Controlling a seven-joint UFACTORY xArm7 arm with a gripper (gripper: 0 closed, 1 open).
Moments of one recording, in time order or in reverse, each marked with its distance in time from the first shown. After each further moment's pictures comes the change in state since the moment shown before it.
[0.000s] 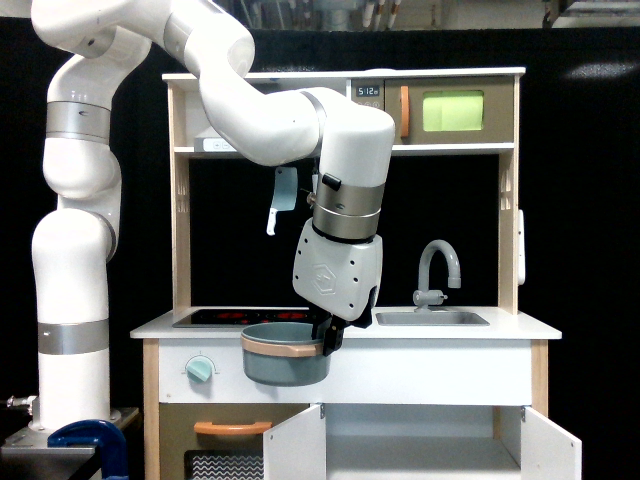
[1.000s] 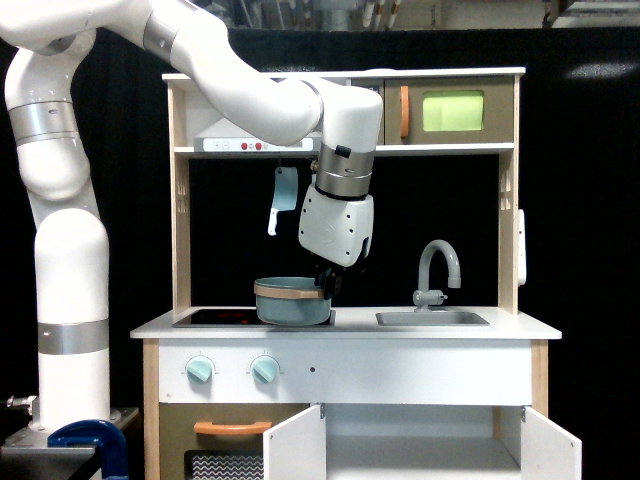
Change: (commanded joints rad) arm 0.228 -0.301 0.144 -0.122 -0.057 -0.032 0.443
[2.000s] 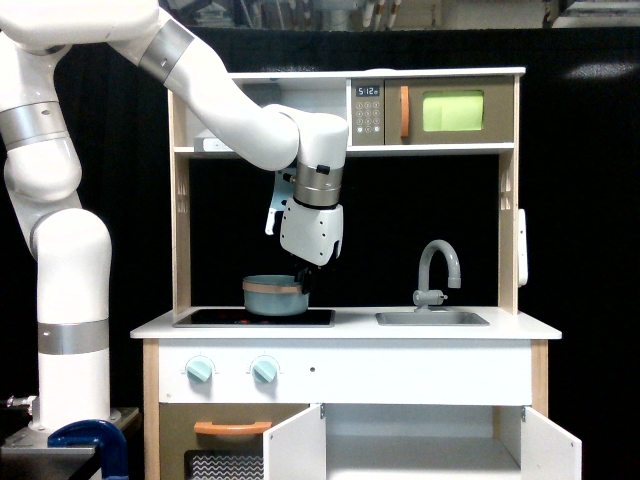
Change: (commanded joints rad) arm 0.187 -0.107 0.213 -0.152 0.088 -0.194 0.315
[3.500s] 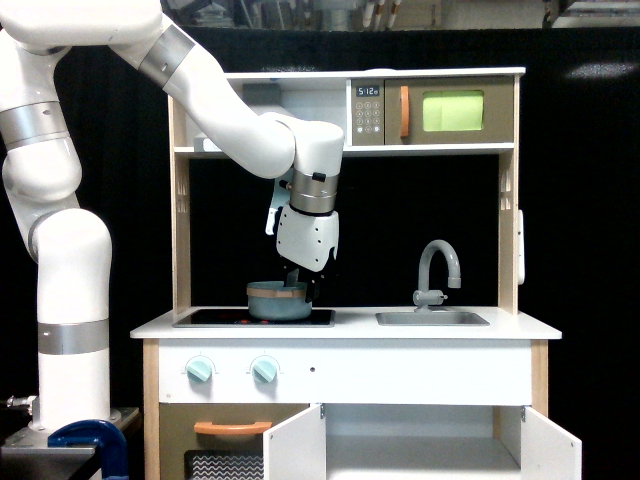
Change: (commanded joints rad) arm 0.037 0.003 0.008 -0.037 0.020 -0.054 0.015
